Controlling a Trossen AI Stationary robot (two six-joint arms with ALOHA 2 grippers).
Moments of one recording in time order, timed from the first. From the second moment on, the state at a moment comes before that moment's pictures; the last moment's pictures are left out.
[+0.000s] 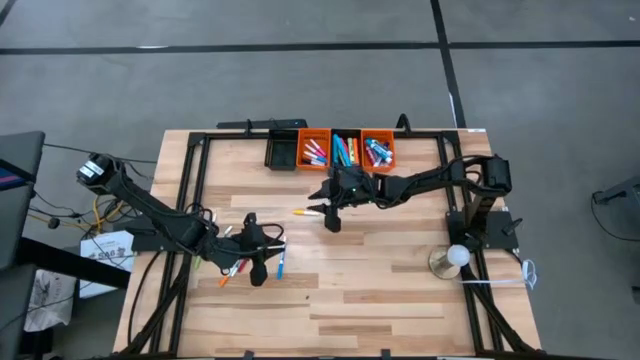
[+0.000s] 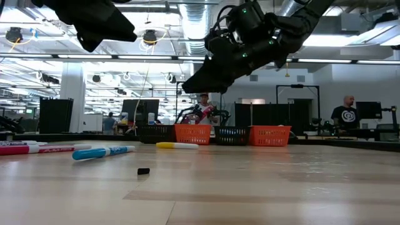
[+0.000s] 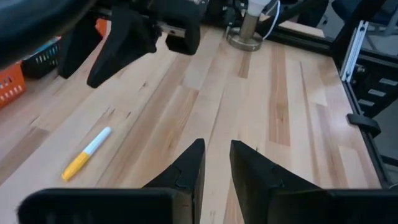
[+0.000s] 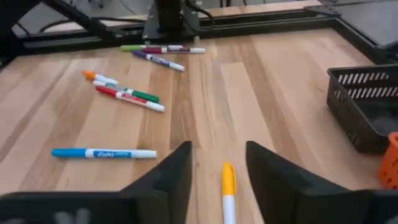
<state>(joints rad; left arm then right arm) -0.57 1.19 0.64 0.00 -0.64 -0.49 -0.13 1.79 0.95 0.39 -0.13 -0.03</state>
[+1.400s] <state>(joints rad) -0.58 1.22 0.61 0.04 -0.64 -0.54 -0.14 2.20 1.36 -0.11 -0.05 -0.03</state>
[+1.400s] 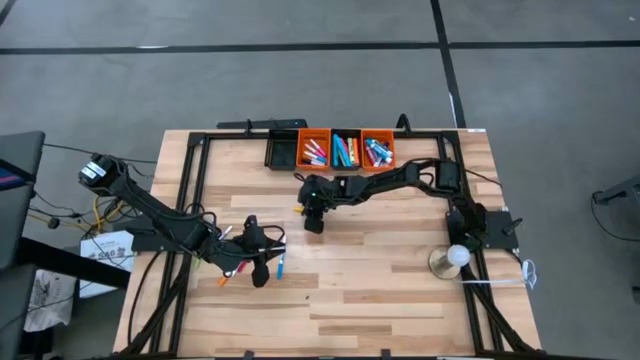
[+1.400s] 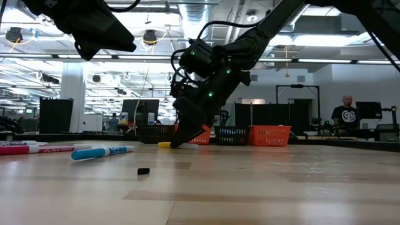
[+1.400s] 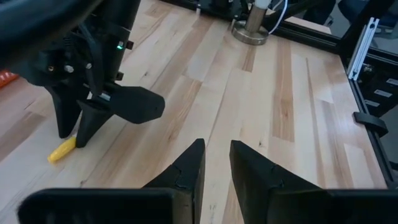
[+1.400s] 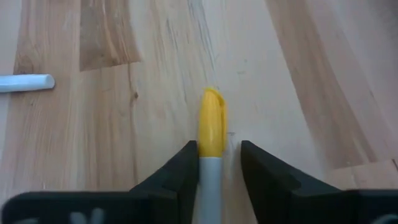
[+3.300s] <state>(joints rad) -0.58 1.22 0.59 0.07 -0.64 -0.57 -0.28 2.23 2.05 -0.89 0.11 -0.18</state>
